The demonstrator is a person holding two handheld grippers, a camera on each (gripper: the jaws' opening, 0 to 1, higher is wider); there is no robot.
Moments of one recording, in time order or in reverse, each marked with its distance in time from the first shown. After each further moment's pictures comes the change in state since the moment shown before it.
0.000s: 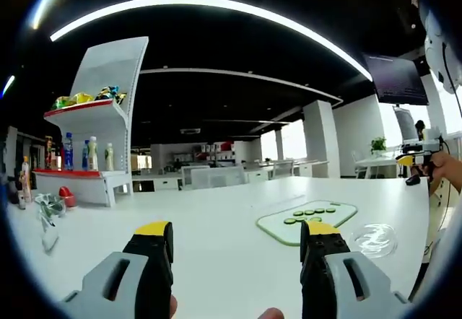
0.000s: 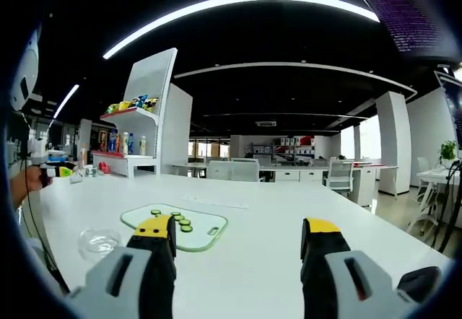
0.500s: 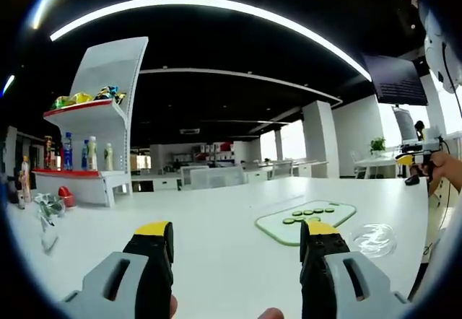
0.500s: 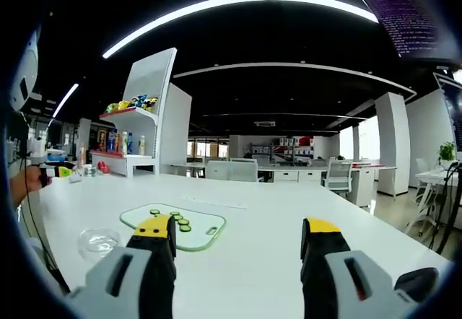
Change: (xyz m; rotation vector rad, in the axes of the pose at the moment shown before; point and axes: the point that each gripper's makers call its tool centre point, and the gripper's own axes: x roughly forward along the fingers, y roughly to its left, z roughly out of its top) left arm -0.001 -0.001 -0.001 0.000 -0.001 -0.005; right arm -0.003 -0.002 0.002 -0.003 0.000 -0.008
